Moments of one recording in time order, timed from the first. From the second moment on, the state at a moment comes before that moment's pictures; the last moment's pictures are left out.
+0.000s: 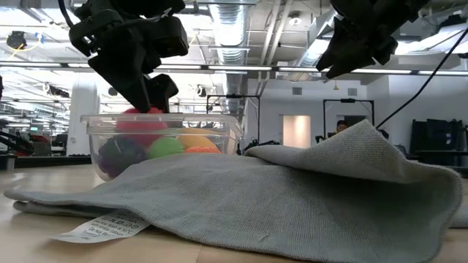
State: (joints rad) left arm -0.10 1.46 0.85 -0.38 0.13 -0.09; right arm 0.30 1.18 0.83 -0.54 0.70 0.68
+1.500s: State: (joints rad) left arm 0.39 1.34 0.98 -0.77 -0.06 -0.20; right arm 0.30 1.18 0.83 -0.54 0.68 0.68
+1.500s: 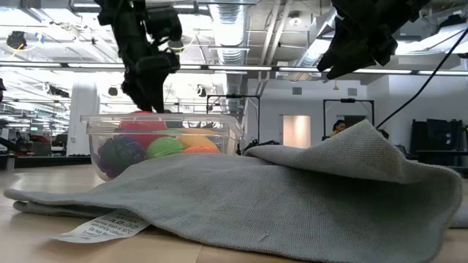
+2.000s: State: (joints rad) left arm 0.51 1.48 0.95 -0.73 0.17 -0.38; right arm 0.27 1.18 0.83 -0.55 0.68 0.65
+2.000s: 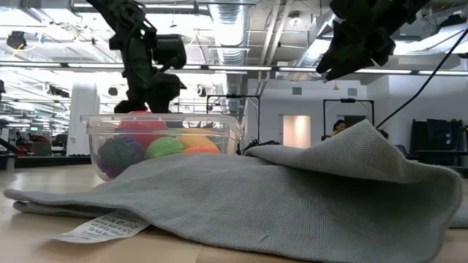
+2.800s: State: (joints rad) left arm 0.51 1.54 0.95 -0.62 0.20 -0.66; right arm 0.30 1.18 0.83 -0.60 0.68 0.61
